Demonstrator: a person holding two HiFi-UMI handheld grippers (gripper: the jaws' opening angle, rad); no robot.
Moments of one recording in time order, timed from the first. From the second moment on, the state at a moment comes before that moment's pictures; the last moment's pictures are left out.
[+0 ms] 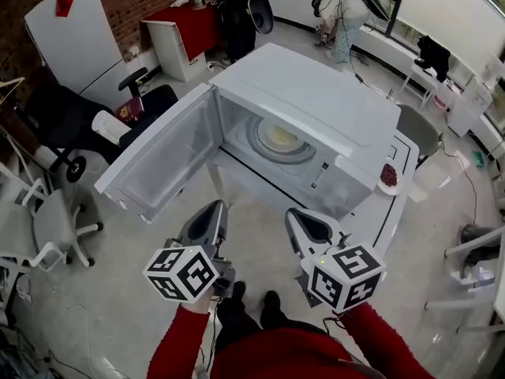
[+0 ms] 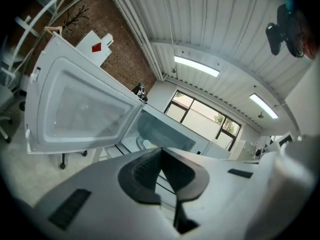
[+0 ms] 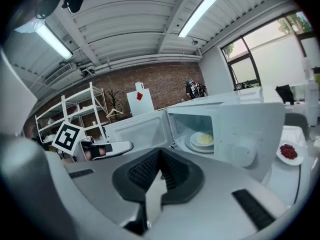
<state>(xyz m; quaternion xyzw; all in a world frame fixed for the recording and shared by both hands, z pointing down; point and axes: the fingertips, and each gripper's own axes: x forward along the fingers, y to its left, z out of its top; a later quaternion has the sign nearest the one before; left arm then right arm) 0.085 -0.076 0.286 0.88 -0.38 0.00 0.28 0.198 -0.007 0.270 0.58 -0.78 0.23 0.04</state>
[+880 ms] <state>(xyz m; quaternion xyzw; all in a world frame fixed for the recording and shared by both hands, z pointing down) 0.085 0.030 0.264 0.92 -0.39 0.03 0.08 0.199 0.071 0.265 0.56 -0.81 0.18 -0.02</state>
